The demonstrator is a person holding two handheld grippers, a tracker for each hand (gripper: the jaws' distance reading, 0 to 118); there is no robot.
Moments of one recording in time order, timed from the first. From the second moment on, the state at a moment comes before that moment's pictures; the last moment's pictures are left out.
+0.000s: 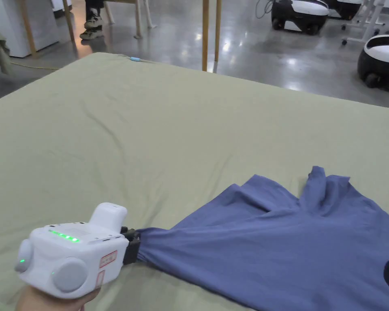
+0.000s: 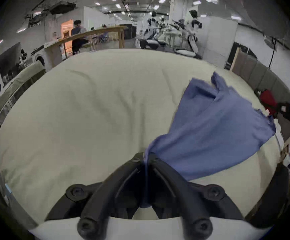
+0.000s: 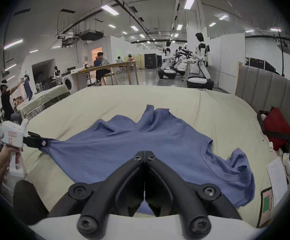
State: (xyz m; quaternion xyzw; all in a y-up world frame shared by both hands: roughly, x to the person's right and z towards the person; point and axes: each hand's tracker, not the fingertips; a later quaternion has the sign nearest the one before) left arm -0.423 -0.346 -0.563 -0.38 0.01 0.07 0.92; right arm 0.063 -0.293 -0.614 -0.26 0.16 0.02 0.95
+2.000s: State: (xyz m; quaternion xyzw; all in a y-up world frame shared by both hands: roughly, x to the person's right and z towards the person) left arm -0.388 0.043 -0.722 -0.13 0.10 -0.03 0.99; right arm 0.146 0.108 -0.757 -0.02 0.07 0.05 1.00
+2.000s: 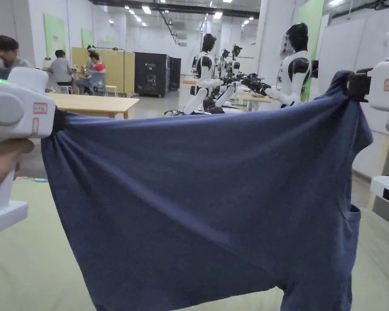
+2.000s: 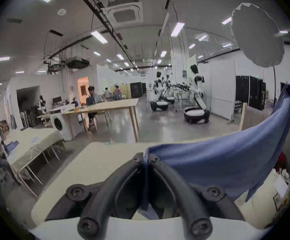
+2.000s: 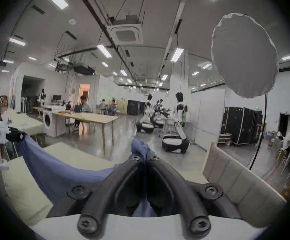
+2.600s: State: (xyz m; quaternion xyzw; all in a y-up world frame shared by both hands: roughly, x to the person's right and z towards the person) left arm -0.385 0.006 -0.754 -0.11 0.10 -0.03 0.99; right arm 0.153 0.051 -0.798 0.01 0.06 -0.02 1.00
